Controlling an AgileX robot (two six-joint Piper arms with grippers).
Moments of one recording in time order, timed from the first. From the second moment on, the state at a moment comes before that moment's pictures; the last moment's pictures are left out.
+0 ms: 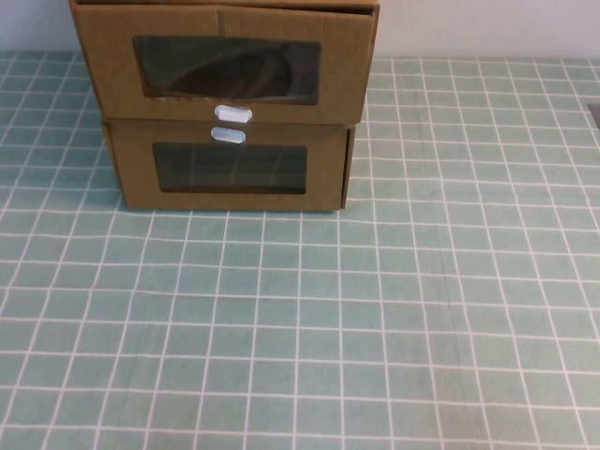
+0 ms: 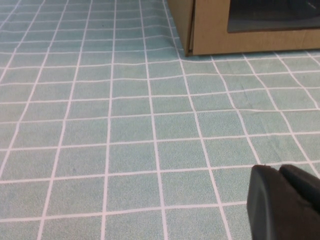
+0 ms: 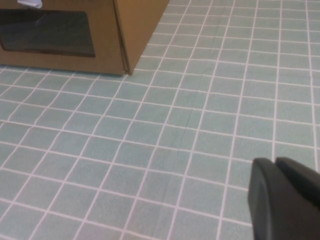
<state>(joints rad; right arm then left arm) 0.75 0.28 -0.31 -0.79 0.59 0.90 -0.18 -0.01 0.03 0.05 0.38 -0.06</state>
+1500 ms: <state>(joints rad) -0.02 0.14 -0.29 0.07 0.11 -0.07 -0.18 -0.01 0.03 0.05 0.38 -0.06</state>
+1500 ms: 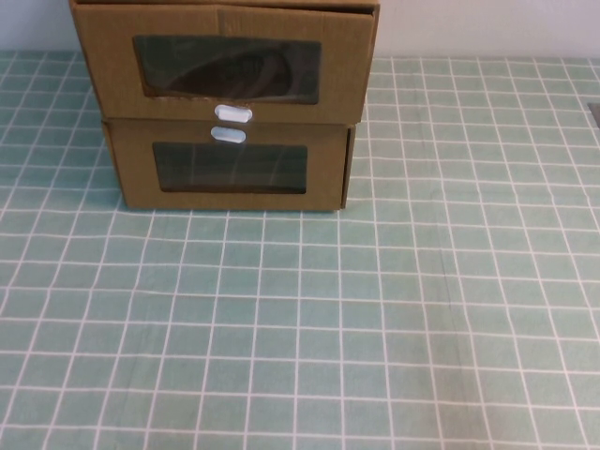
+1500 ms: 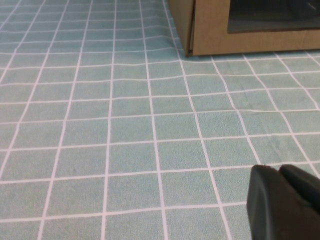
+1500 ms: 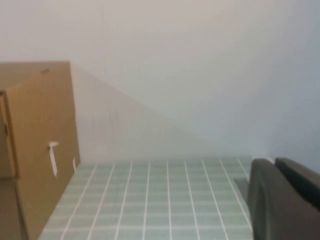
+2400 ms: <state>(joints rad) -0.03 -0.01 0.03 -0.05 0.32 0.10 -0.18 -0.01 0.03 0.05 0.38 -0.06</state>
